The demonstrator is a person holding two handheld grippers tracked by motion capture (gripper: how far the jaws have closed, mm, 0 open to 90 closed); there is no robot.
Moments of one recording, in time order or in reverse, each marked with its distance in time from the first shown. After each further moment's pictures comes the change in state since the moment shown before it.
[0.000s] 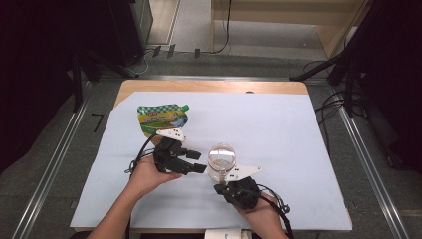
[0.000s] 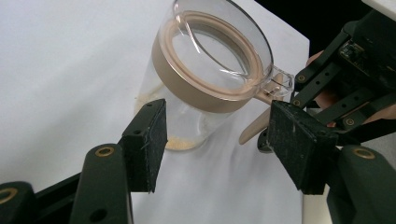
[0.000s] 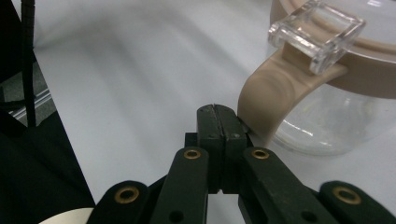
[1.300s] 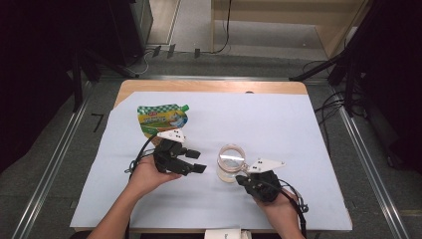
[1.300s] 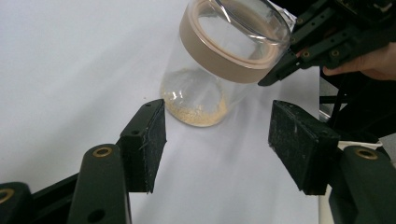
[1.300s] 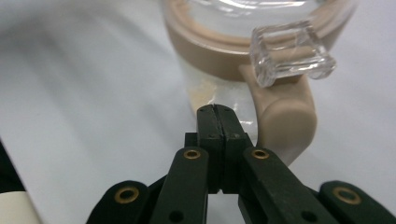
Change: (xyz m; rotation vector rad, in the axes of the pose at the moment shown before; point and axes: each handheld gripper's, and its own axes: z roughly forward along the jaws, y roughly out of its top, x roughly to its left) left arm 0.001 -0.002 0.002 0.008 0.032 0.044; right arm -0.041 -0.015 -0.032 -0.004 -0.146 0.077
